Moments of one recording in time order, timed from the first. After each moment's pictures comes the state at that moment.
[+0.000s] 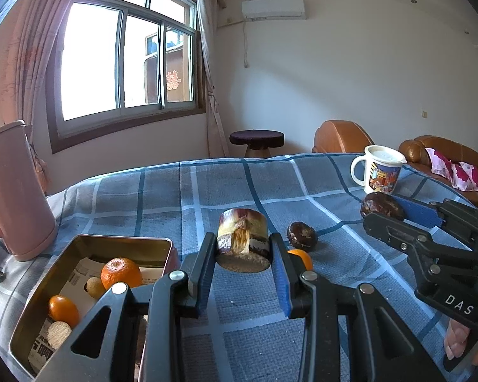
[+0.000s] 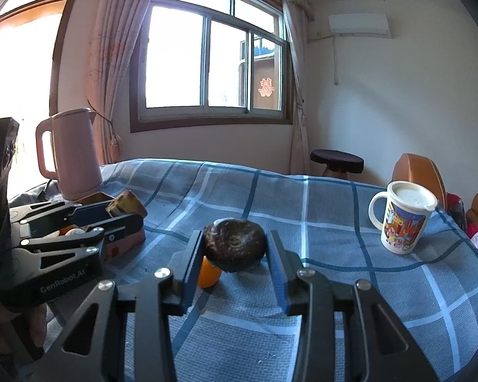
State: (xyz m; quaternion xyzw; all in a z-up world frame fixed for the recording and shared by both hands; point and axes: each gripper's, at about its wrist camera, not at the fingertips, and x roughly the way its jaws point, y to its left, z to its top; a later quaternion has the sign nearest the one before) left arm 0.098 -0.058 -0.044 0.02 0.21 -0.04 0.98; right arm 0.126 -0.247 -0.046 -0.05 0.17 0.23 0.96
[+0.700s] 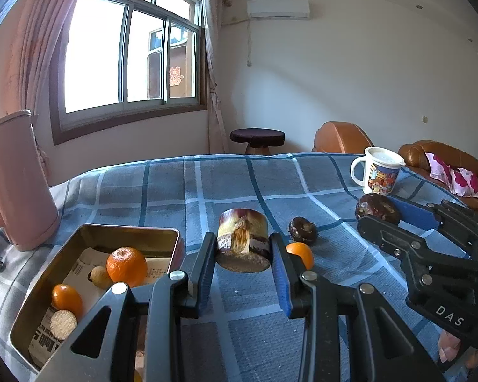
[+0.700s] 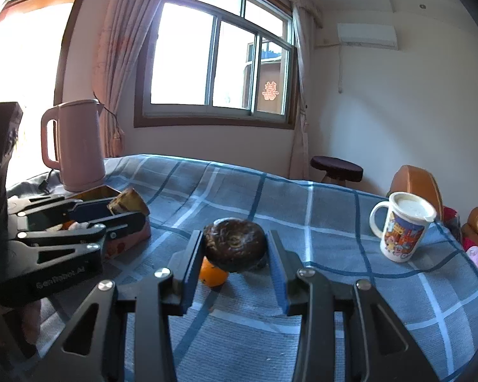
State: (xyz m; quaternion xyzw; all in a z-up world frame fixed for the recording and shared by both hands) left arm 0.089 -0.047 -0.043 0.00 0.21 -0.04 0.98; right arm 0.116 -0.232 -0.045 -0.07 0.16 0.24 0.95
